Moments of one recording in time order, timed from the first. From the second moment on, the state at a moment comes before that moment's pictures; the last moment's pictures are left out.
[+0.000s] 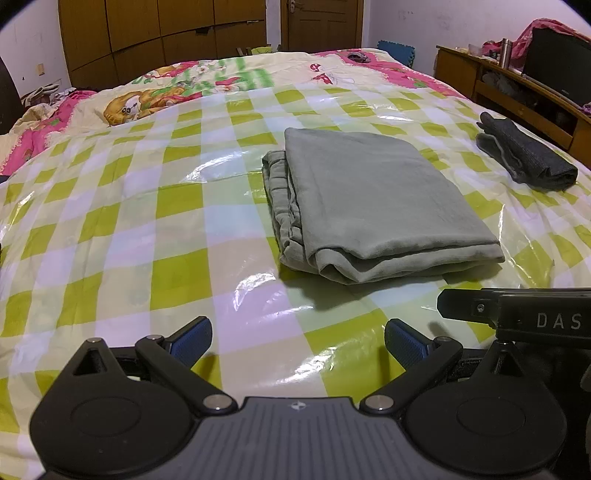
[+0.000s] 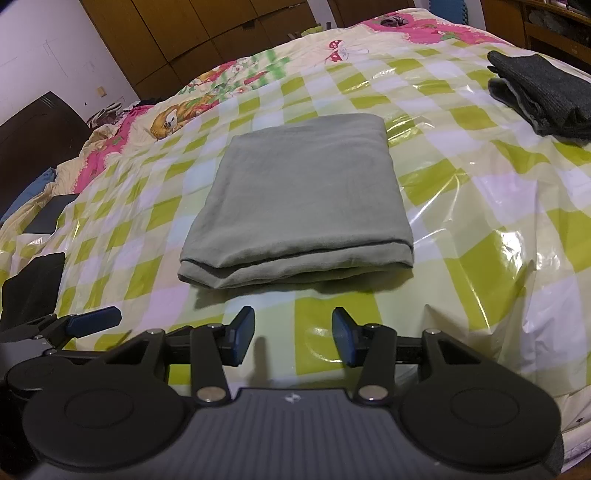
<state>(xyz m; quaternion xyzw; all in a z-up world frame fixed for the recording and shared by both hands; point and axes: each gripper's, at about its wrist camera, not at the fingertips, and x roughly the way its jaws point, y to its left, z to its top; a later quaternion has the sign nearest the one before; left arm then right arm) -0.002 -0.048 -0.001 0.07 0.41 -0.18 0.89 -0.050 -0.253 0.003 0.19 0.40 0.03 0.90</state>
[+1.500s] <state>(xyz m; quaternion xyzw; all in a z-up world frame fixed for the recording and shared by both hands) 0.006 -0.028 -0.006 0.03 0.43 -0.15 0.89 -0.049 -0.246 0.001 0.18 0.41 0.04 0.89</state>
